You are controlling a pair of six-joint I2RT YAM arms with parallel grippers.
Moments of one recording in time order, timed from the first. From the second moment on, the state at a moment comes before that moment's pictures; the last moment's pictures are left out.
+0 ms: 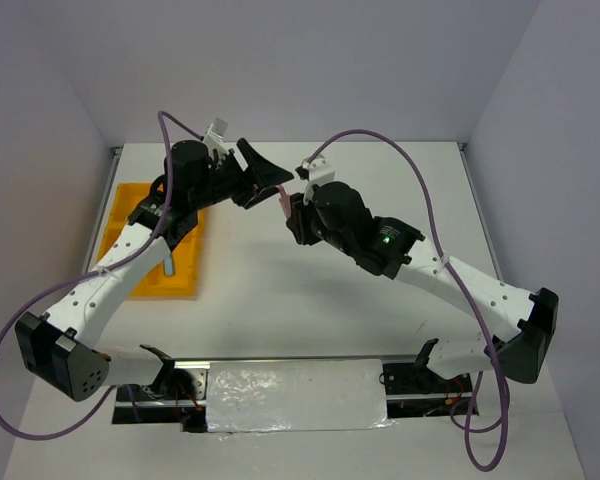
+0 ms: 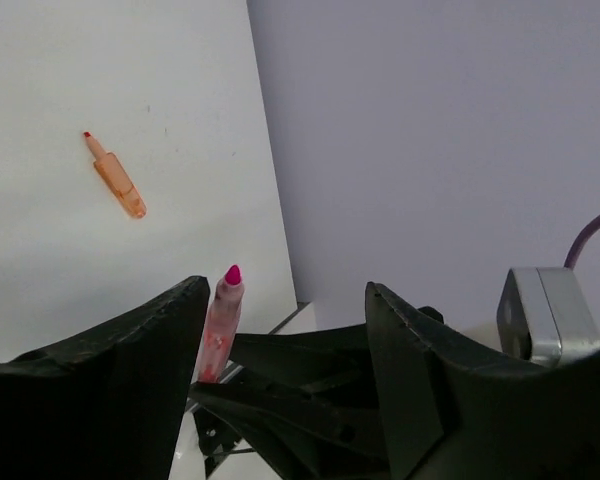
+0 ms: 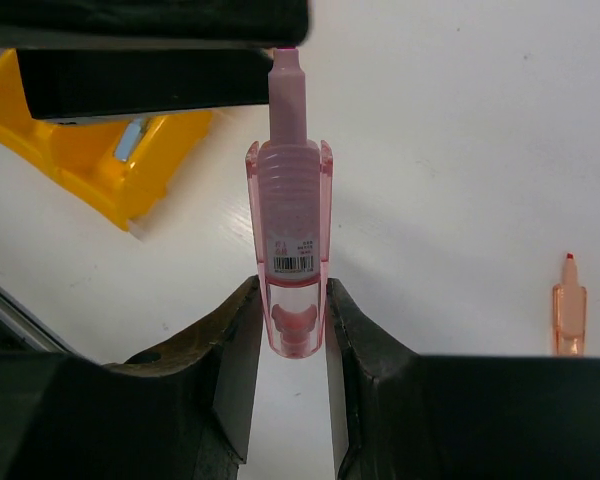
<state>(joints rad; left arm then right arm) -0.45 1.29 1.30 -0.26 0.37 -1.05 0.93 1.31 1.31 -0.44 0.27 0.31</state>
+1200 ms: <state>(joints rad) -0.51 1.28 1.25 -0.18 0.27 -0.89 0.83 1.39 1.56 -0.77 -0.04 0.37</state>
